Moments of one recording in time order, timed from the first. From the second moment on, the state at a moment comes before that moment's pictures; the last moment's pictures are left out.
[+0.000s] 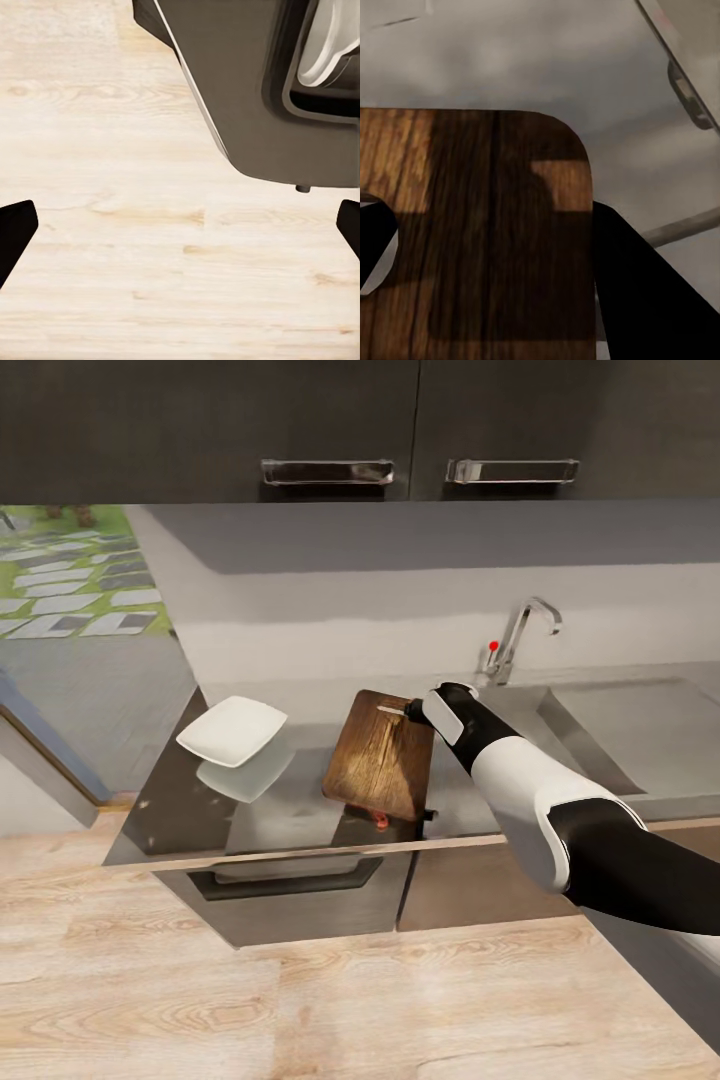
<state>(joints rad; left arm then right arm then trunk) 0.39 -0.02 0.02 -0.43 0.06 -0.14 -0.01 -1.46 0.17 0.10 -0.29 -0.42 0.49 -0.45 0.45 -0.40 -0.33</state>
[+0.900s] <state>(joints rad) 0.39 -0.02 0.02 -0.43 0.06 -0.14 -0.01 -1.46 0.17 0.00 -0.47 -0.64 0.23 -1.19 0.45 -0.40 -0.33</state>
